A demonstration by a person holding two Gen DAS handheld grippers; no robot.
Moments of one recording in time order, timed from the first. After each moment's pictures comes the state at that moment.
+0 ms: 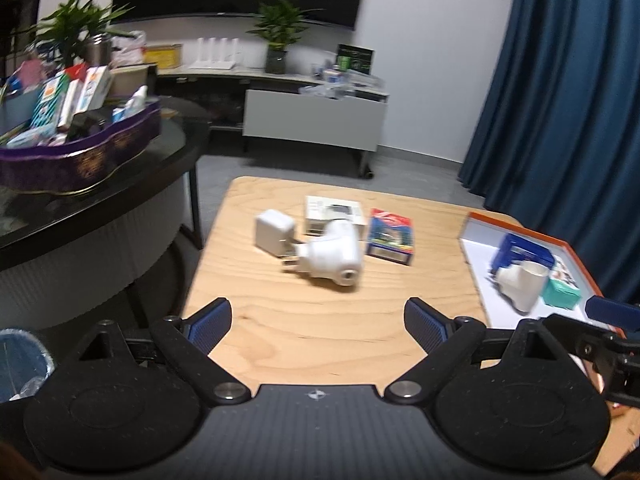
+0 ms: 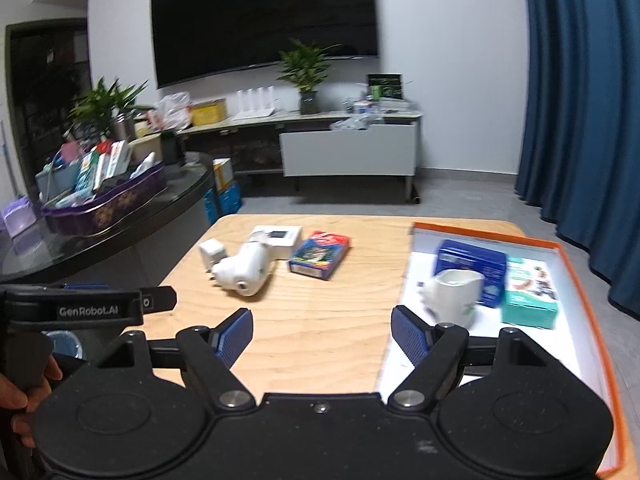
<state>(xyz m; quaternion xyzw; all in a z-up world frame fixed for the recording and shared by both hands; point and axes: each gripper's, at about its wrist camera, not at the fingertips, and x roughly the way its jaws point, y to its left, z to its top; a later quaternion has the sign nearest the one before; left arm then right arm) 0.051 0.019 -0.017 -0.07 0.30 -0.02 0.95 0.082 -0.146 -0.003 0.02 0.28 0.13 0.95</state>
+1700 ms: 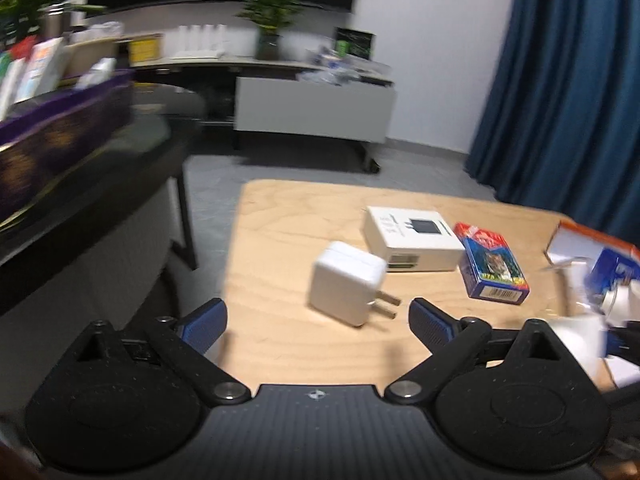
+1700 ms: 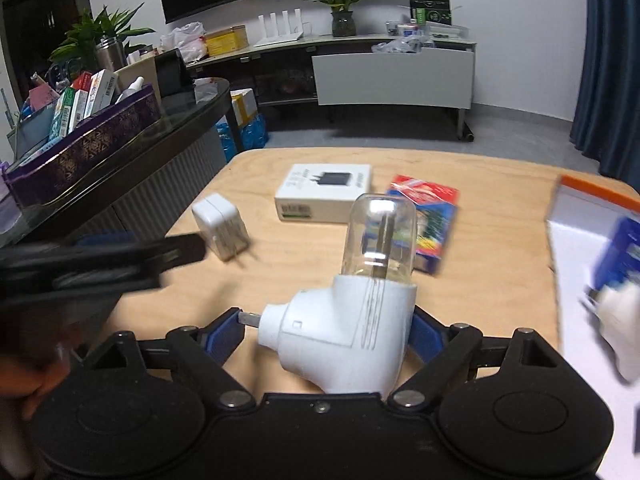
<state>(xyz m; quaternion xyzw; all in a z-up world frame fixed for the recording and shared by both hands) 0.175 0.067 -0.069 -0.05 0.31 -0.06 0.95 0.220 -0.068 -0.076 0.03 0.38 0.17 0.91</state>
